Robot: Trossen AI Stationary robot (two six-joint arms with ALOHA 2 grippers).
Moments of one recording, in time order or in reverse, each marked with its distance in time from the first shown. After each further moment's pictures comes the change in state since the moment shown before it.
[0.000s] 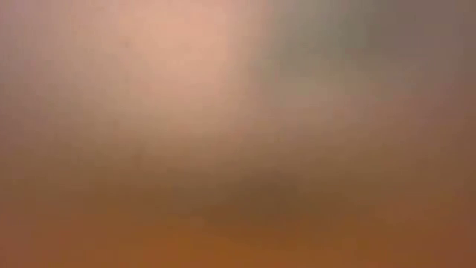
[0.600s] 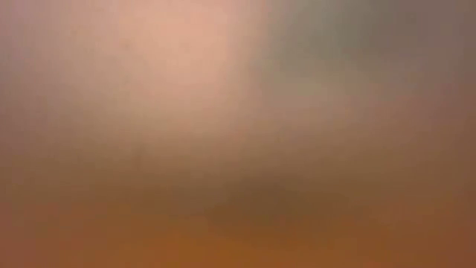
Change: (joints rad) left arm 0.000 -0.015 -0.021 0.003 0.229 -0.018; right arm 0.005 0.000 0.000 0.000 0.000 -0.001
